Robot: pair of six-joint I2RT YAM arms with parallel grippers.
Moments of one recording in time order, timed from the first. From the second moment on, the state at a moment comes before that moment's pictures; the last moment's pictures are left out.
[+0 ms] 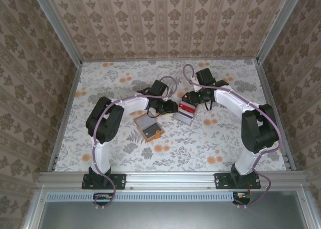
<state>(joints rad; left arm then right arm) -0.68 2.01 1.33 -0.33 0.45 -0.59 0.31 1.74 1.28 -0.59 -0.08 0.04</state>
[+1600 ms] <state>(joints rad) -0.22 1.63 1.01 -0.54 0.40 -0.50 0.70 1.49 0.87 -0.16 -0.53 0.58</state>
